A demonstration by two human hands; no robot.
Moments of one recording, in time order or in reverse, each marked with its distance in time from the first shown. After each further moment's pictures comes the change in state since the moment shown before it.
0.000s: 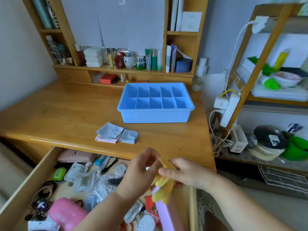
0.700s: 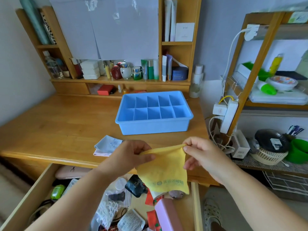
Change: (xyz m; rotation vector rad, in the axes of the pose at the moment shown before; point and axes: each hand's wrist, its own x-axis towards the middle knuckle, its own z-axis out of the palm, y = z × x) left_hand 0.070 0.016 -0.059 0.159 -0.263 -0.143; right_hand -0.003 -0.019 -0.054 0.281 0.419 -0.050
